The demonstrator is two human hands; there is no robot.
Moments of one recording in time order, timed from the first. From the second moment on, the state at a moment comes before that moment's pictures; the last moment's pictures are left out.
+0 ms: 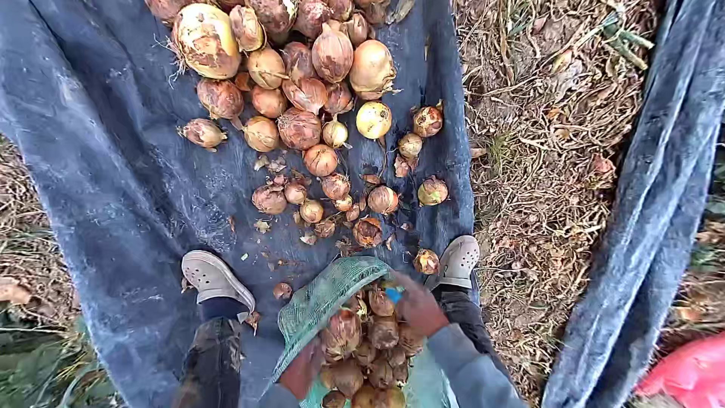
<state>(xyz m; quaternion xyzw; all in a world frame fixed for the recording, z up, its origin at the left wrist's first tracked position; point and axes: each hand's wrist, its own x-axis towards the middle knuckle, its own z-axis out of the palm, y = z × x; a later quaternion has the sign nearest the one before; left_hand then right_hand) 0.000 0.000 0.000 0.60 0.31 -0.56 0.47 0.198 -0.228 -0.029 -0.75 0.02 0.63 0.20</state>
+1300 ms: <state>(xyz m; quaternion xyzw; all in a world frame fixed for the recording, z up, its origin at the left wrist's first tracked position) 0.164 0.000 -0.067 0.80 0.16 -0.45 0.37 0.249 -0.258 -0.134 -0.89 0.08 0.46 0.01</state>
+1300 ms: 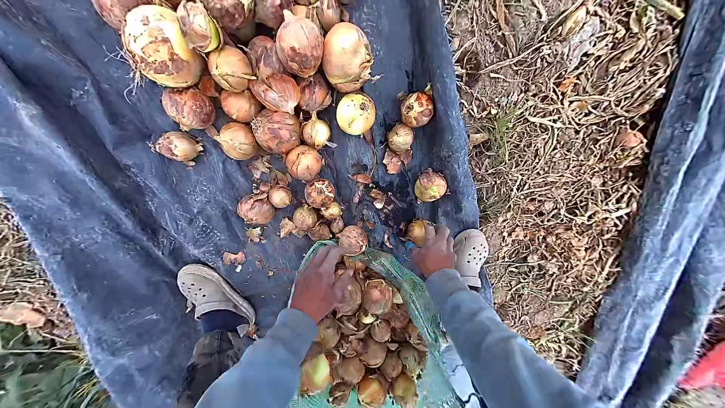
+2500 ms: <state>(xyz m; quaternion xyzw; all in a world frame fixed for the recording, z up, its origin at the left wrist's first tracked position) 0.175 0.068 -0.199 0.54 0.51 -0.24 0.63 0.298 -0.073 -0.192 -0.73 0.11 0.58 0.35</state>
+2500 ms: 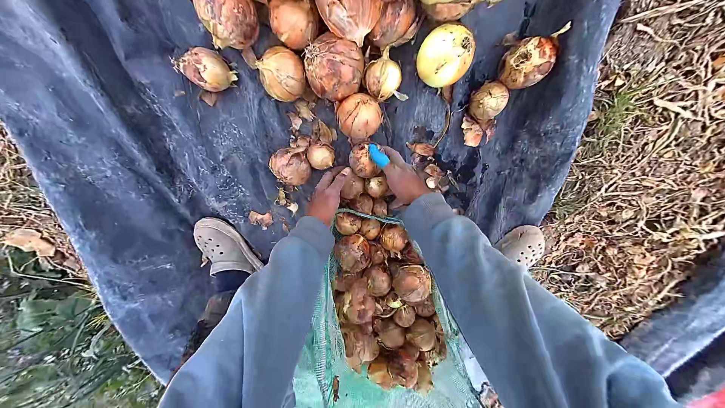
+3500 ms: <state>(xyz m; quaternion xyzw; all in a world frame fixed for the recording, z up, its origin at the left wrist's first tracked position) 0.174 0.097 -0.161 0.78 0.25 -0.30 0.49 0.196 -0.133 -0.169 -0.78 -0.16 0.60 0.09</state>
